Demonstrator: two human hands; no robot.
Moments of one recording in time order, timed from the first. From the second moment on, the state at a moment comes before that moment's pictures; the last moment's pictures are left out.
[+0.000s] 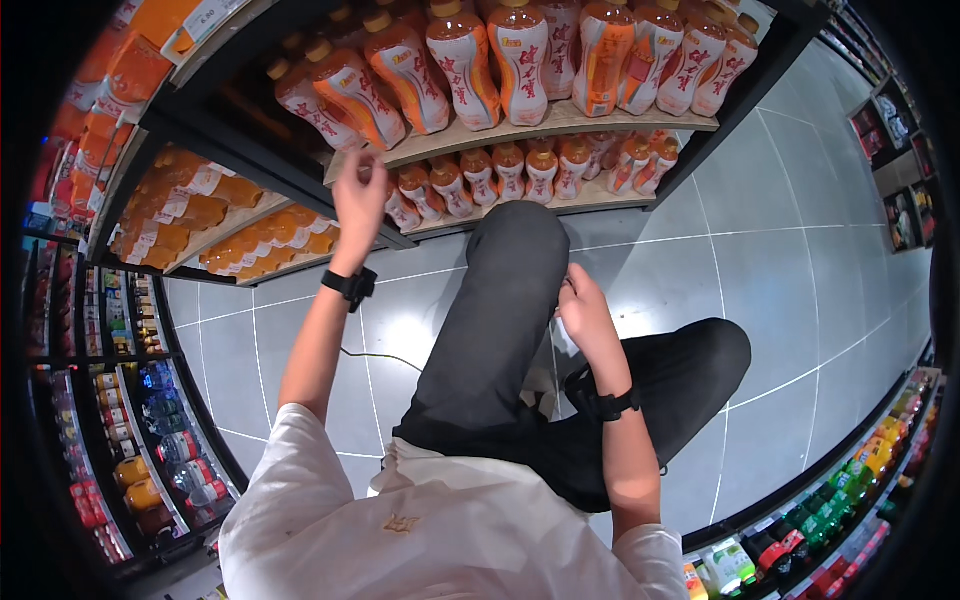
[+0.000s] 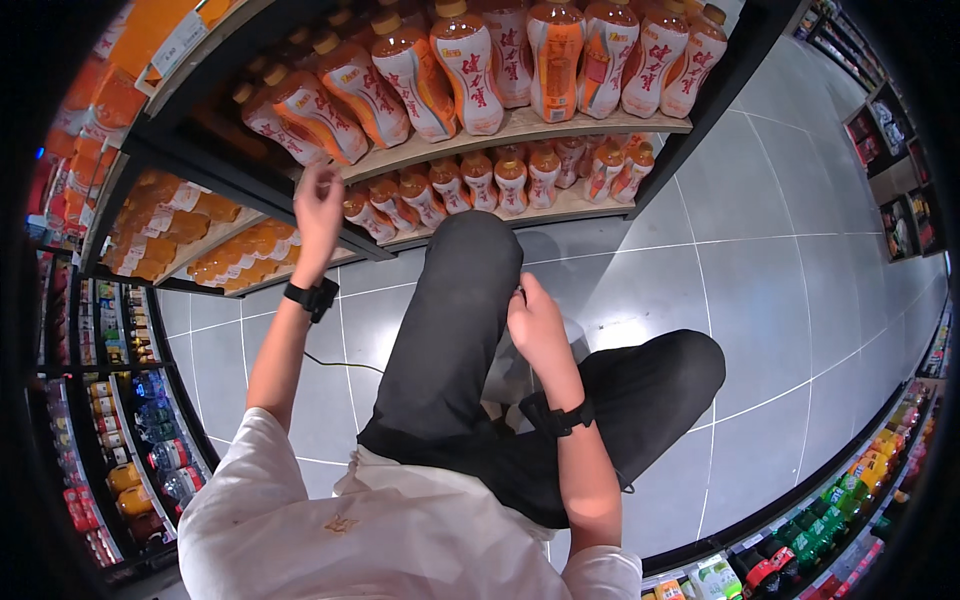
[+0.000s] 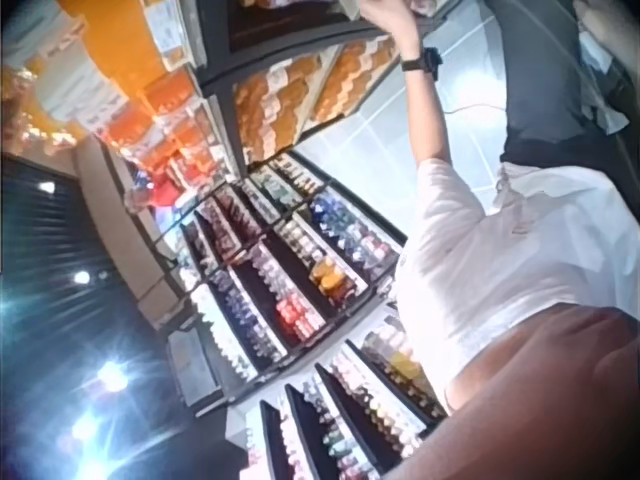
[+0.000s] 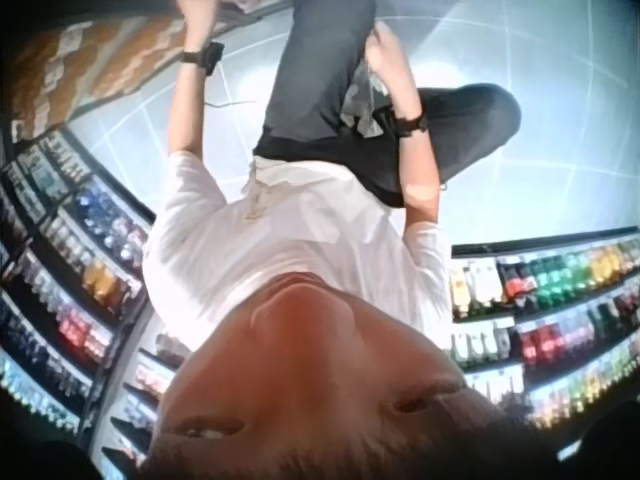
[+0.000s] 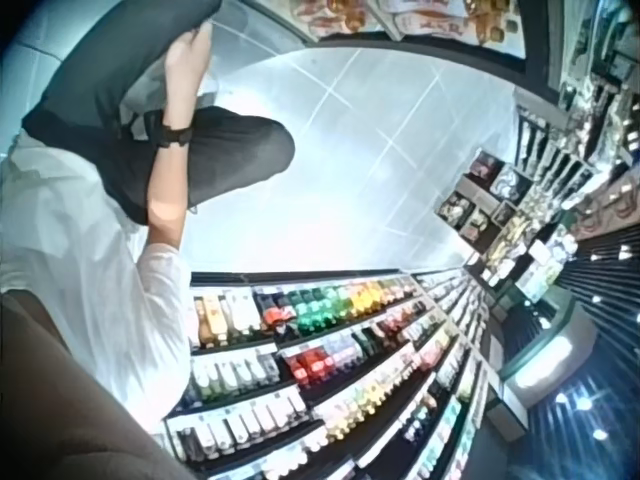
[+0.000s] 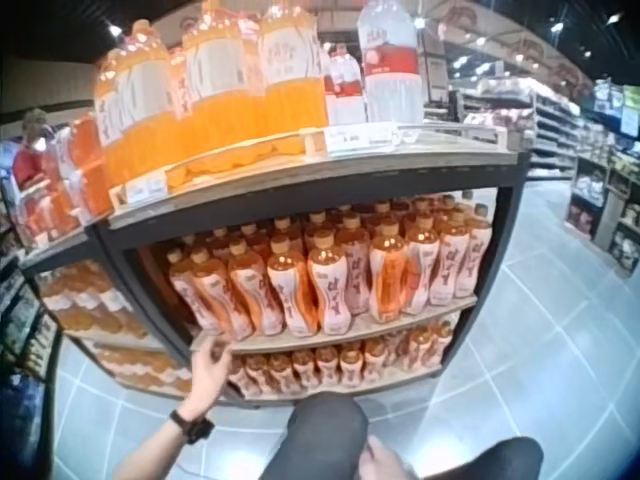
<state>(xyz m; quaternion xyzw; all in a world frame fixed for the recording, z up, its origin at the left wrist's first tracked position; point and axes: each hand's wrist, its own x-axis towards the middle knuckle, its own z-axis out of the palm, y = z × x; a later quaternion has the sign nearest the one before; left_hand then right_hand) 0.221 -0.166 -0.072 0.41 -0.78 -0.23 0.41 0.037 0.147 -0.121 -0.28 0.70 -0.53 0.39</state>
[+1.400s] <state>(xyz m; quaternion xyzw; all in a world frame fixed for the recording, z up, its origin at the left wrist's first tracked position) 0.105 -0.008 0.047 0.07 -0.46 -0.86 0.23 0.018 0.177 -0.065 -0.25 0.40 -0.76 0.46</state>
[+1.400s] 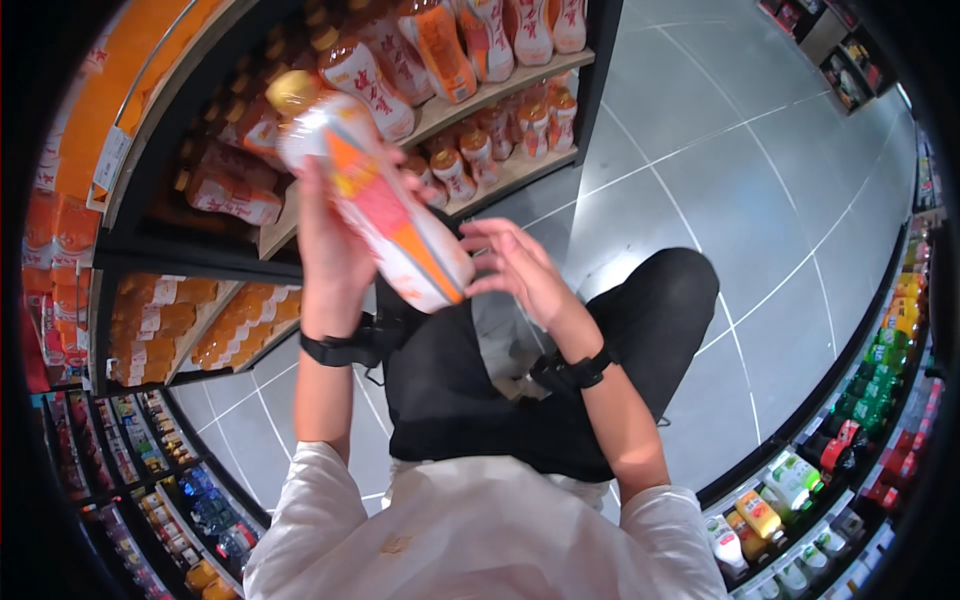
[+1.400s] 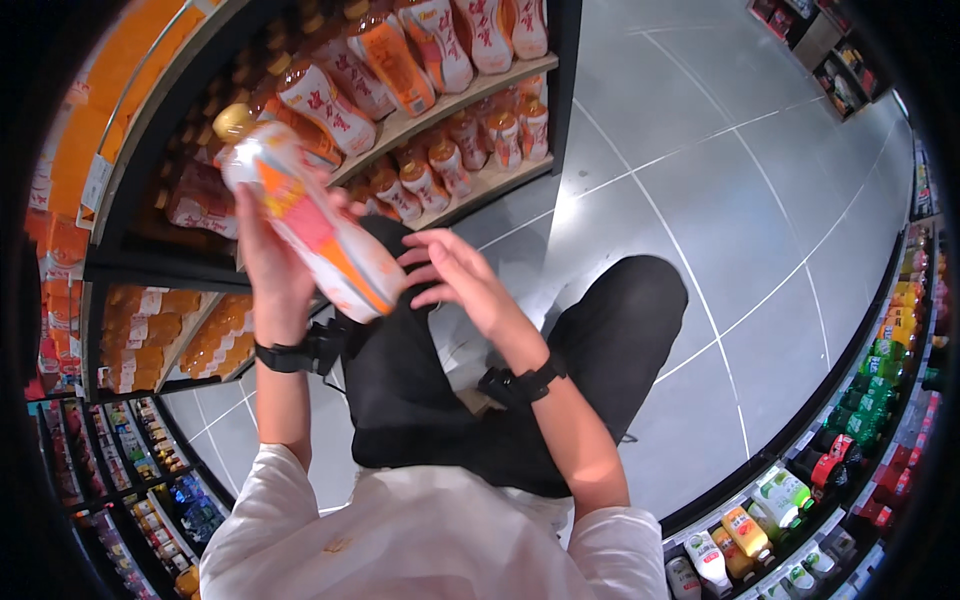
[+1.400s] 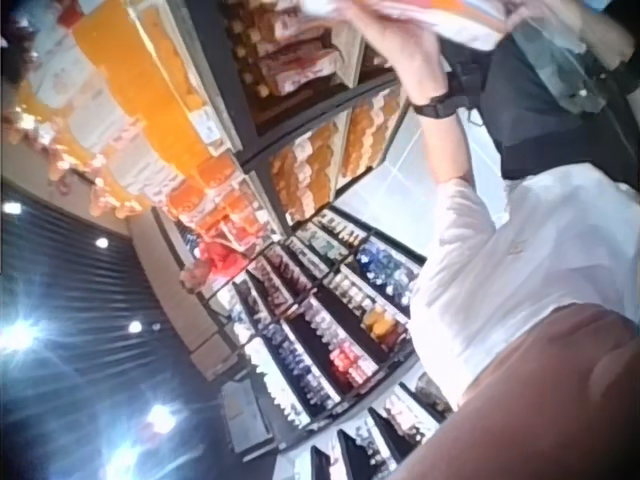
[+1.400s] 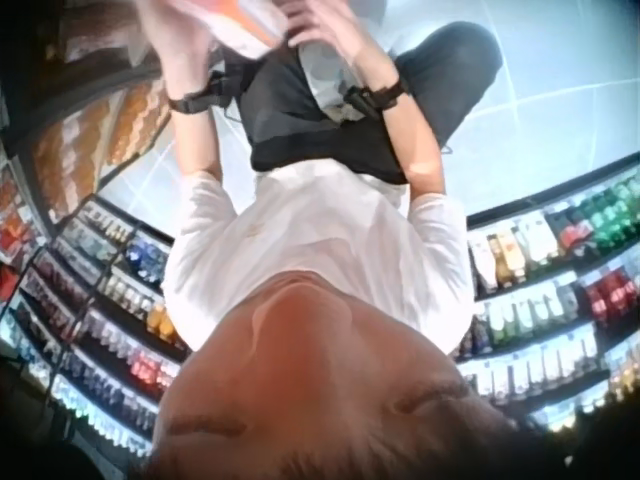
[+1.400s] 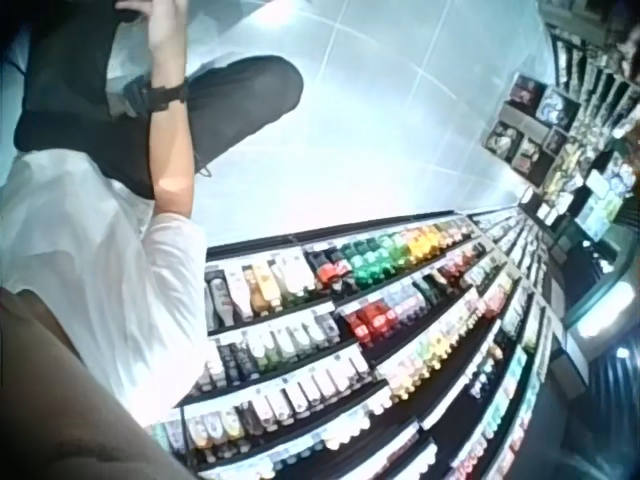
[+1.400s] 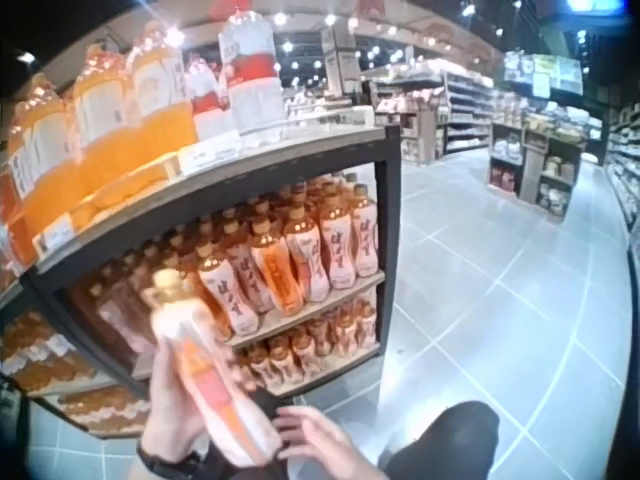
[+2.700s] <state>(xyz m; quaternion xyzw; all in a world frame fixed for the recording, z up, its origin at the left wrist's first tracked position) 0.009 -0.027 0.005 0.19 -0.23 -0.92 0.26 -0.003 0.193 -0.037 -0.19 0.20 -0.78 0.56</state>
